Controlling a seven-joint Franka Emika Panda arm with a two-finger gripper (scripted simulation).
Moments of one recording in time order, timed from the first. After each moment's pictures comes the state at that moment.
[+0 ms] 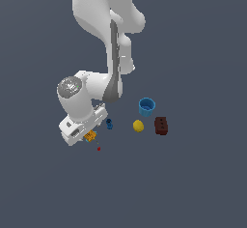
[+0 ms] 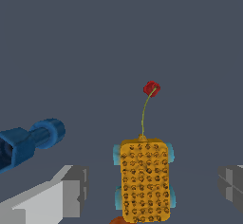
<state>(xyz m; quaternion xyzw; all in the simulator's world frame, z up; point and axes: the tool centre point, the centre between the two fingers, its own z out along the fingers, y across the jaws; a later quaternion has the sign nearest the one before) 0.044 -0.152 0.079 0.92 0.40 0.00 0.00</state>
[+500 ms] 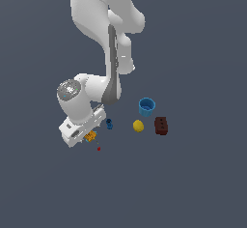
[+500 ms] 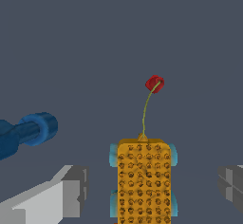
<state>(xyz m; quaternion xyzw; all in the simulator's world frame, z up) 0.043 -0.157 0.066 0.91 0.42 0.00 0.00</state>
